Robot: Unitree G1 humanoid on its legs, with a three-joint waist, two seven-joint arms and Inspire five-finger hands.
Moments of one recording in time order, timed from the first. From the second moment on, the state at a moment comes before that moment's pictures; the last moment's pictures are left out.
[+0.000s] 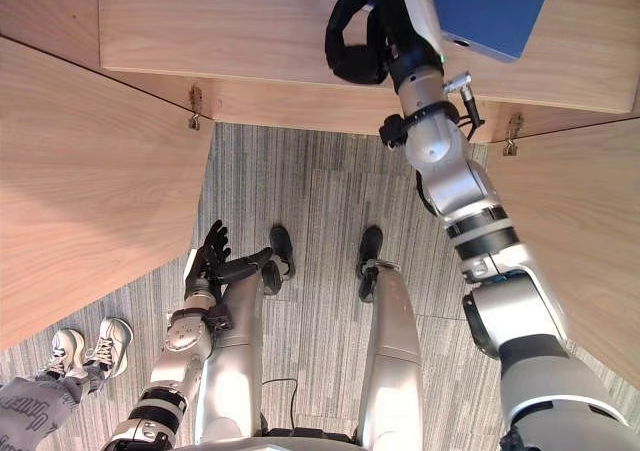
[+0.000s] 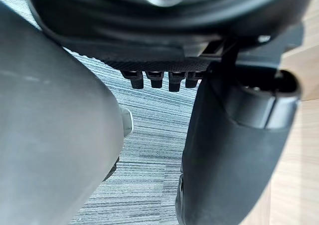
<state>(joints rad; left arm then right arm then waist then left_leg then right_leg) -0.12 0.09 0.01 0.53 -0.18 -0.21 0.11 -1.05 -0.49 0.28 0.50 -0.19 -0.07 -0.23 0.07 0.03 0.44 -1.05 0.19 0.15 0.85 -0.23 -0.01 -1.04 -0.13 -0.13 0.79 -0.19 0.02</state>
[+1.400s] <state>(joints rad) 0.02 0.06 -0.03 0.80 -0.07 -0.14 0.13 0.10 -0.03 0.01 0.58 -0.01 -0.17 -0.15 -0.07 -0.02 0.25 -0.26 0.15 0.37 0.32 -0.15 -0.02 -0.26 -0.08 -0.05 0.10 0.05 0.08</state>
